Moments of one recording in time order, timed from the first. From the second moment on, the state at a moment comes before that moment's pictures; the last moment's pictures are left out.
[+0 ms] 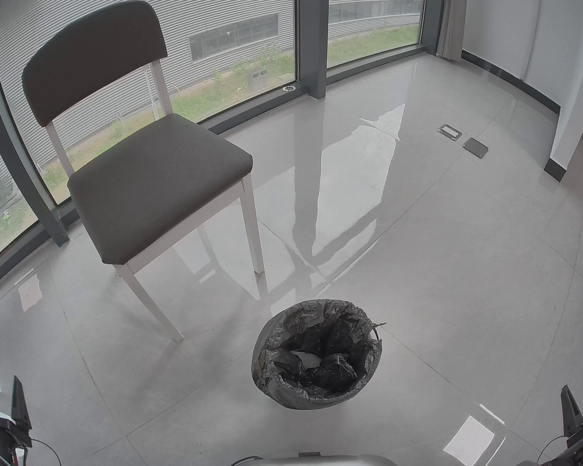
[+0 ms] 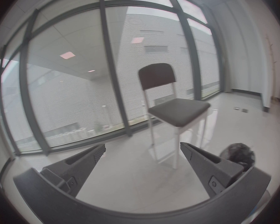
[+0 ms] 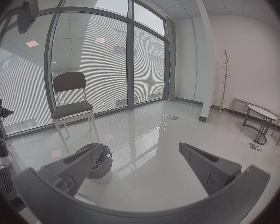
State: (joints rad) left arm -0.18 0.10 -0.02 -0.07 0.50 0.08; right arm 0.00 0.01 -0.02 -0.01 0.00 -0.01
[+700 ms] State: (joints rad) left arm -0.18 0.10 -0.04 0.04 -0.05 -0.01; right arm 0.00 0.01 -0.02 -0.01 0.00 -0.01
